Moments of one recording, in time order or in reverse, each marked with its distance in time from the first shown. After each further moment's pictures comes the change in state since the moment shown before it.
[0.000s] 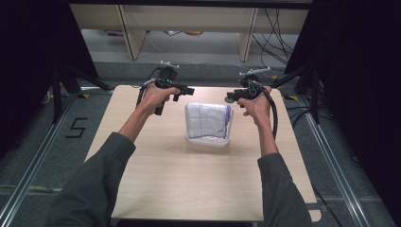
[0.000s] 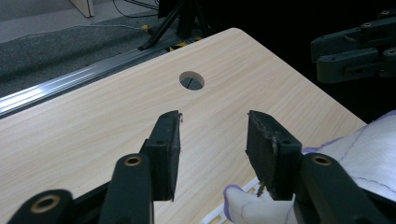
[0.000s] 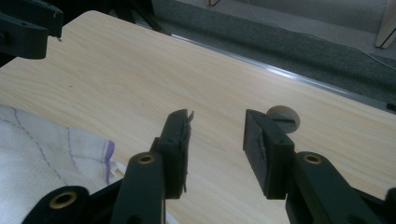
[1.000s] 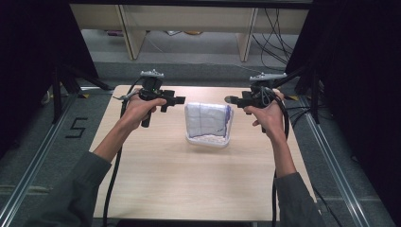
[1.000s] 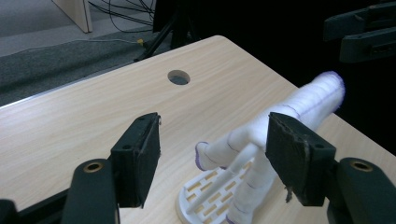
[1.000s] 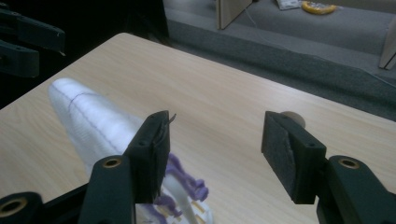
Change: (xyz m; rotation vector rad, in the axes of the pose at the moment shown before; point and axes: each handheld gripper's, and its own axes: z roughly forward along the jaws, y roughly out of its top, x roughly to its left) left arm -0.021 -0.035 -0.056 -0.072 -0.033 0.017; right arm 0.021 -0.018 -0.057 -0.109 0.044 -0.020
